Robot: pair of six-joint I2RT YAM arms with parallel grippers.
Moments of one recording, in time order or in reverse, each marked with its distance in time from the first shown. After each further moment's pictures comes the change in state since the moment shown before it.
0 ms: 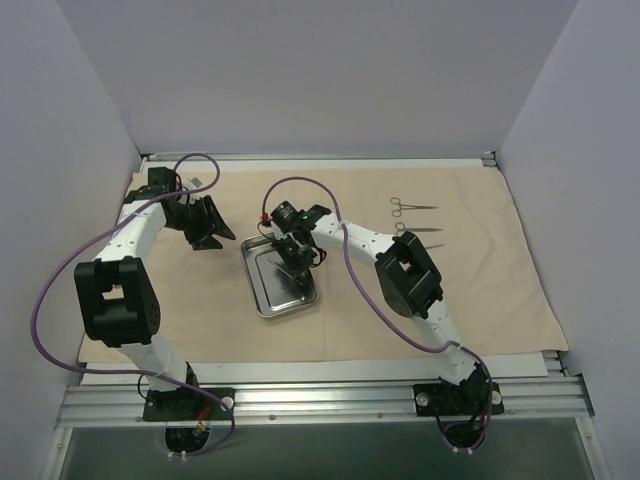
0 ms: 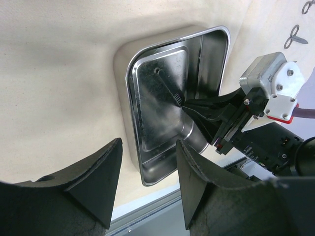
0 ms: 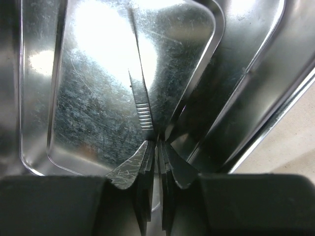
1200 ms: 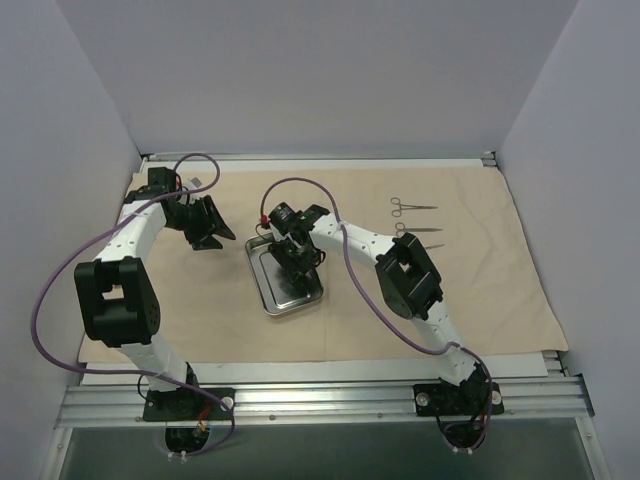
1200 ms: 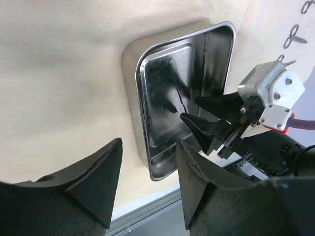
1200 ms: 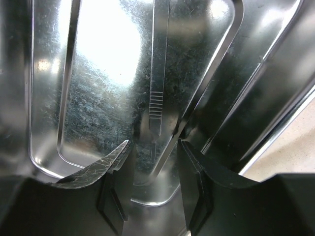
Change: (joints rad) left arm 0.000 0.000 0.000 0.001 0.003 0.001; right arm 0.015 -0.007 0.017 -0.057 0.045 -0.016
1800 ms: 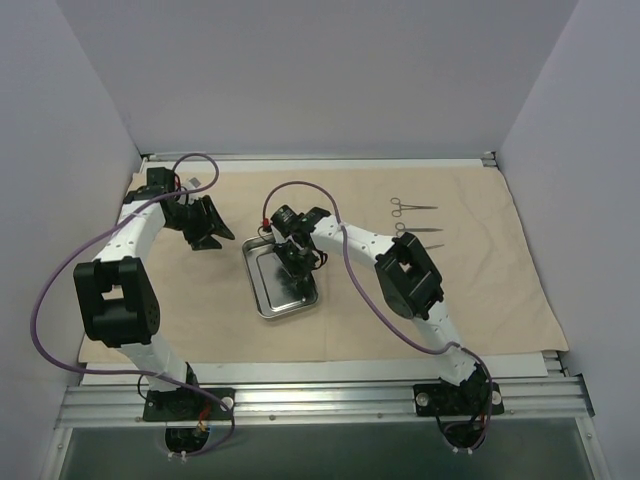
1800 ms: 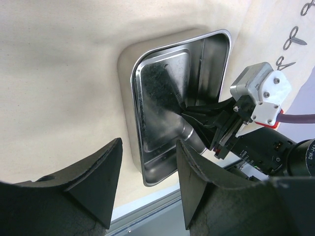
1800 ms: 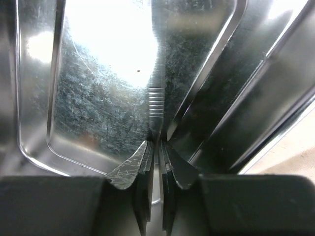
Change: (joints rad) left arm 0.006 0.000 0.000 0.000 0.000 0.001; right arm 0.003 -0.002 -0.040 0.019 -0.053 0.016
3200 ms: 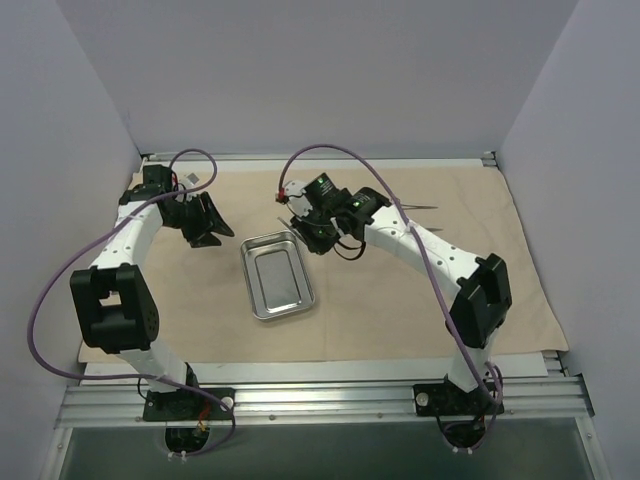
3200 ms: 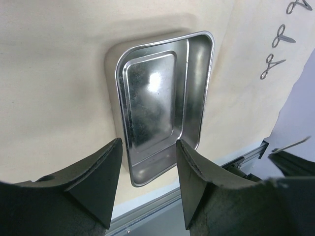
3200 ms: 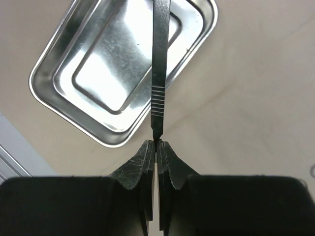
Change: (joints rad) left arm 0.000 -0.041 0.005 -0.010 0.012 -0.001; right arm -0.025 -0.445 -0.143 -0.003 0.016 -0.227
